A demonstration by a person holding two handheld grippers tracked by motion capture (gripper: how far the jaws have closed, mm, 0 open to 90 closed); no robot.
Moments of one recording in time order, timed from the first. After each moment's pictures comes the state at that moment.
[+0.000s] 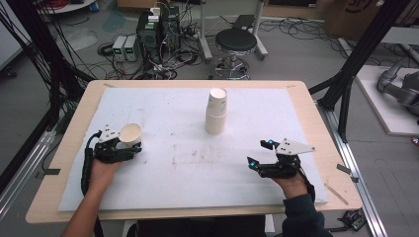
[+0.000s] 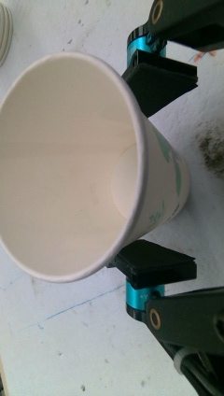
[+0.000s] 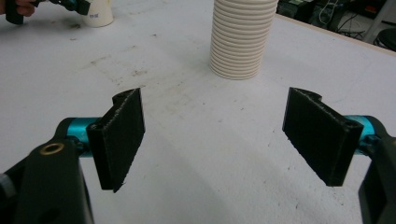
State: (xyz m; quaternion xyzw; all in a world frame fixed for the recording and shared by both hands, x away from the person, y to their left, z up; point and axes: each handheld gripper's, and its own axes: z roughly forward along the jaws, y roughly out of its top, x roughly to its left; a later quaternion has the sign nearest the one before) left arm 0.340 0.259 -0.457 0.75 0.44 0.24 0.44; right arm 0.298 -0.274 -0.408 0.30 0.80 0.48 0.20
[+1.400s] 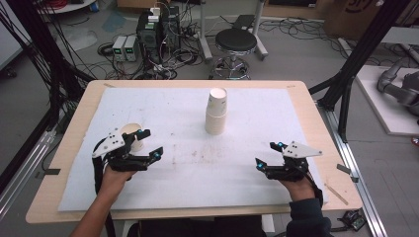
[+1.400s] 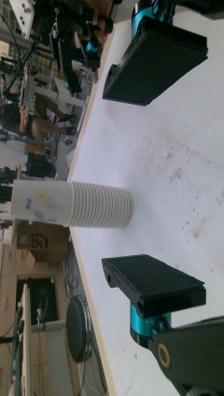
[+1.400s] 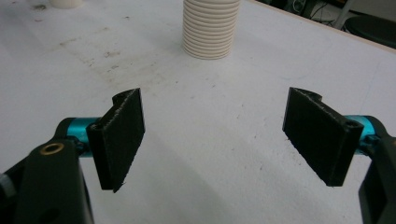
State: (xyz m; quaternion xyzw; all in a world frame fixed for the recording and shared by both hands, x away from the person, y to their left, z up) left arm 0.302 0.202 -0.417 0.69 0.27 0.18 0.65; right arm 0.290 -0.292 -0.408 0.32 0.80 0.45 0.23
